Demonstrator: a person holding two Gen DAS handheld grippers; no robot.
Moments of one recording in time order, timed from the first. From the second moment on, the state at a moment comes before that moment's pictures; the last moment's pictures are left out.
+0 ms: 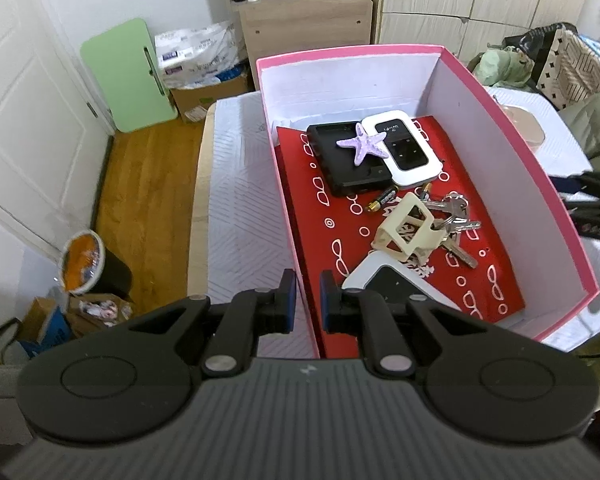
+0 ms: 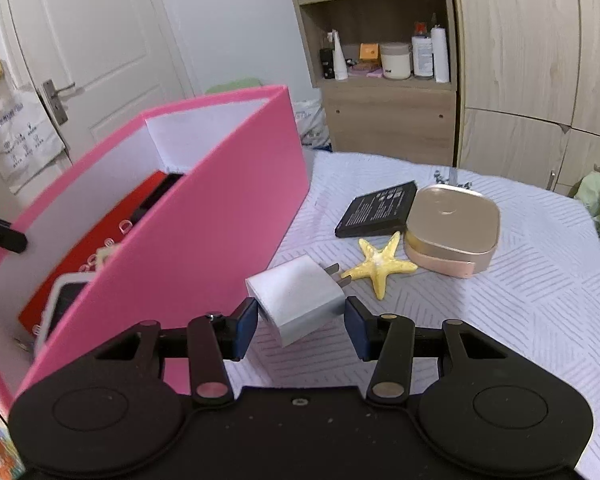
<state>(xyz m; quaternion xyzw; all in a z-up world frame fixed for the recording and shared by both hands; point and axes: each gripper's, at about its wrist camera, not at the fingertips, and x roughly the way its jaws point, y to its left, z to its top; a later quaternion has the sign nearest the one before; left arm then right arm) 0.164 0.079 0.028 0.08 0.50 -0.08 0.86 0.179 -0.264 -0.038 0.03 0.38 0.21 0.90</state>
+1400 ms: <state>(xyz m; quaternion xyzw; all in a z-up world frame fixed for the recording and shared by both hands) 0.159 0.086 0.027 0.07 0.49 -0.08 0.87 0.199 -0.138 0.034 -0.15 0.46 0.41 0.77</state>
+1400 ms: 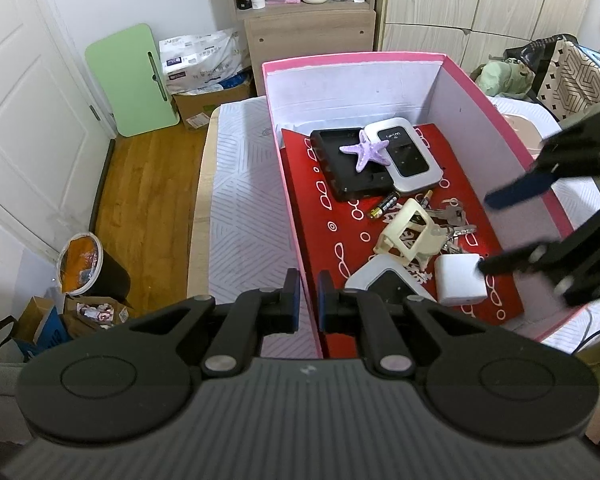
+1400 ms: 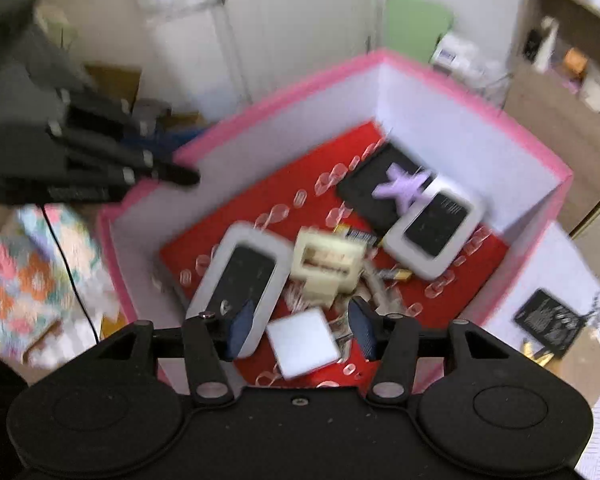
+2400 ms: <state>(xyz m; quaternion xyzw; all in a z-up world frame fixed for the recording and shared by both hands) 0.162 0.089 0.027 0.05 0.49 -0.08 0.86 0.219 -0.291 -0.032 -0.01 0.40 0.25 0.88</state>
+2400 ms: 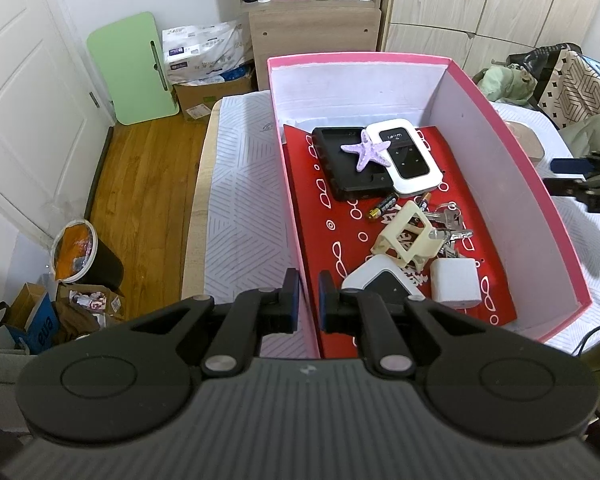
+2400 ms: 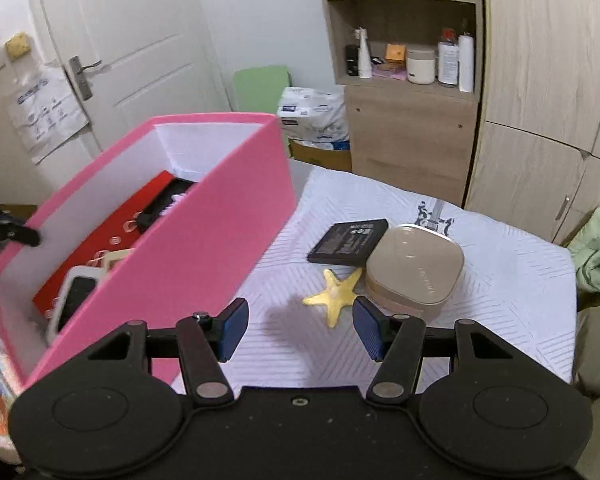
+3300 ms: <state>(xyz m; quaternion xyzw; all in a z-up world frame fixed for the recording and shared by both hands) 0.161 0.091 0.028 0.04 0.50 -0.08 0.86 0.248 -0.263 -0.077 -0.07 0.40 0.24 0.88</state>
